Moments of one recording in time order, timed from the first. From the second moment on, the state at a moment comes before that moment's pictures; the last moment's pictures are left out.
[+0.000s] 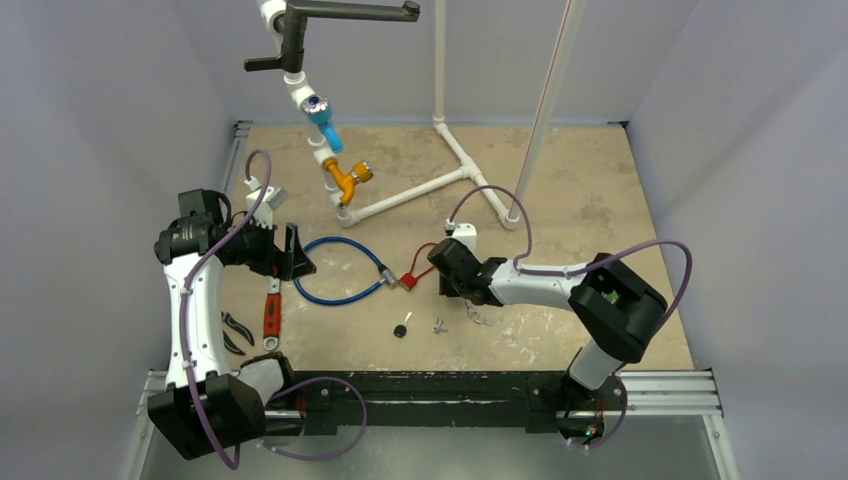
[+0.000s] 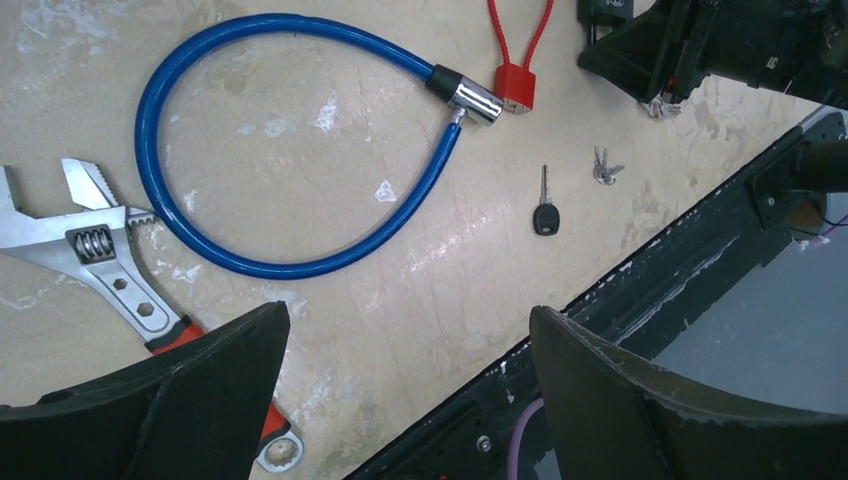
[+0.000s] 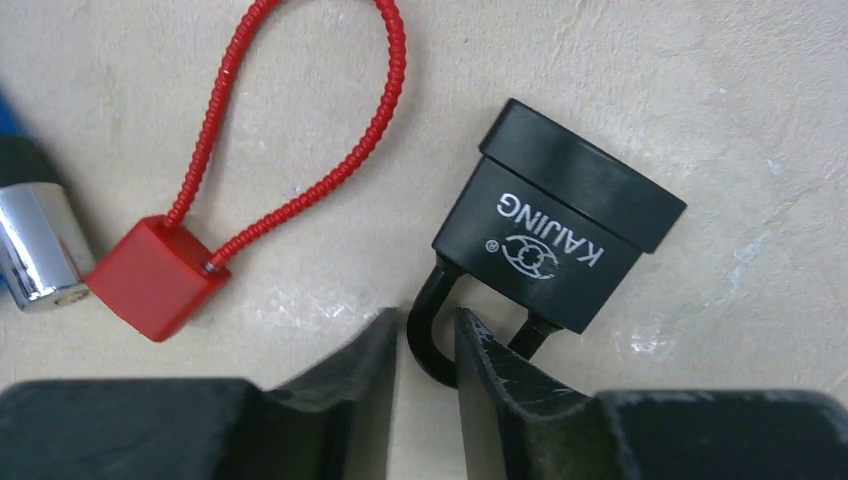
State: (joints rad) left arm 0.31 1.07 1.08 -1.16 0.76 0.46; right arm 0.90 1.65 0.85 -0.17 0.40 0.74
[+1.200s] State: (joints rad) left arm 0.19 0.98 1.06 -1.32 0.74 0.62; right arm 1.22 1.44 0.67 -0.23 0.35 0.76
